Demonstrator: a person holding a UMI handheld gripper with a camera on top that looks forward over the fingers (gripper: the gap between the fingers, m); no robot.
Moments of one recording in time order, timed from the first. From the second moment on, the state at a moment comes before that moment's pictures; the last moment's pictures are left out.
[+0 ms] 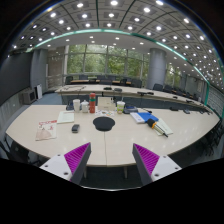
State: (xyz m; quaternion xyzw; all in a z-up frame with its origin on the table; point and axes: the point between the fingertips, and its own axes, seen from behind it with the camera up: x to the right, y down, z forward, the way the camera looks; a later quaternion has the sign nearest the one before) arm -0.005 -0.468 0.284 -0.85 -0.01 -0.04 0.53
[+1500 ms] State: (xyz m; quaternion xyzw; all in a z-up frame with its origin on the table) arm -0.279 -0.021 -0.013 -0.90 -0.05 0.01 0.43
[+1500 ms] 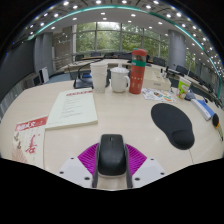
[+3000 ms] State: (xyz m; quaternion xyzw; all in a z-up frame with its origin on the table) arm -0.030 0.044 0.078 -0.90 -0.04 0.01 0.44
